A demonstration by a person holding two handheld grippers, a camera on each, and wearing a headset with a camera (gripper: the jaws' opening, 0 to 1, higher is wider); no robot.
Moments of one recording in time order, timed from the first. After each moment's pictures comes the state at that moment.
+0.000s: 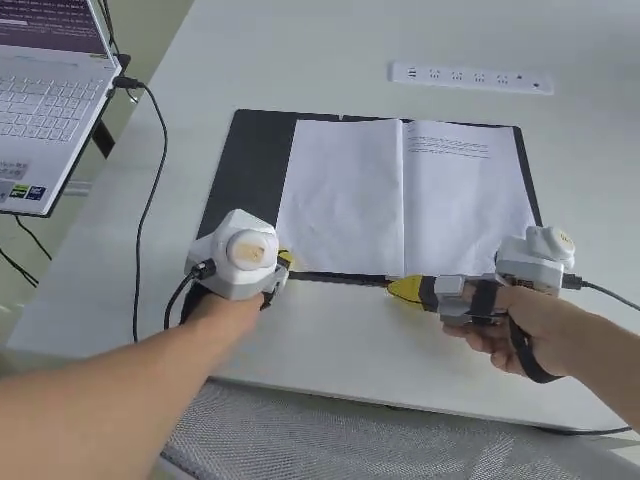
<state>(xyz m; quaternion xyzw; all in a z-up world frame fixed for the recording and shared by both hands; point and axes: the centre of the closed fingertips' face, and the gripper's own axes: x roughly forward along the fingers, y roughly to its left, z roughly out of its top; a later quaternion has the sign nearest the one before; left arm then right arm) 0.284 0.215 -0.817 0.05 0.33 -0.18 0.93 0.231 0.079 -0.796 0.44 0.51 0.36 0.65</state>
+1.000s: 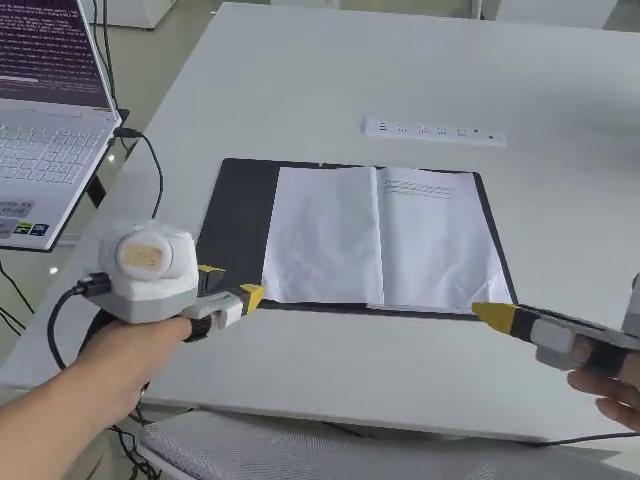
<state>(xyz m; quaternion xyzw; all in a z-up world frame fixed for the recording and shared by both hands) 0.208 0.239 -0.700 -0.03 0.31 -0.22 0.93 0.178 -0.035 -0.669 0.19 0.34 0.29 0.87</state>
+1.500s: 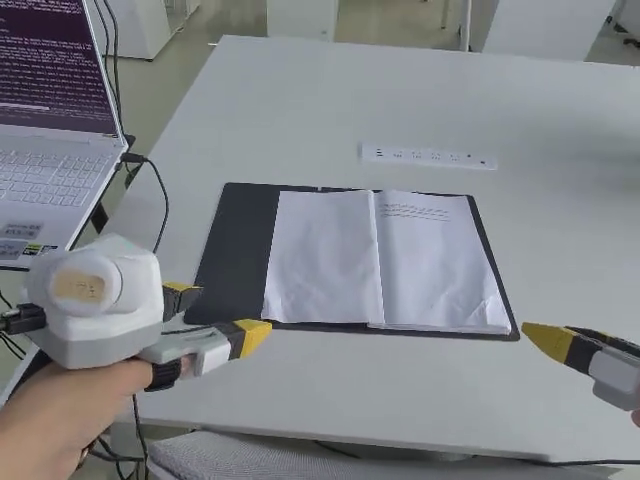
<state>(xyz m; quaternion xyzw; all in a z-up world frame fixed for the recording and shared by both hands) 0.166 0.237 -0.645 0.00 0.29 -0.26 0.92 0.162 -0.067 -0.632 0.17 0.29 0.24 0.91</state>
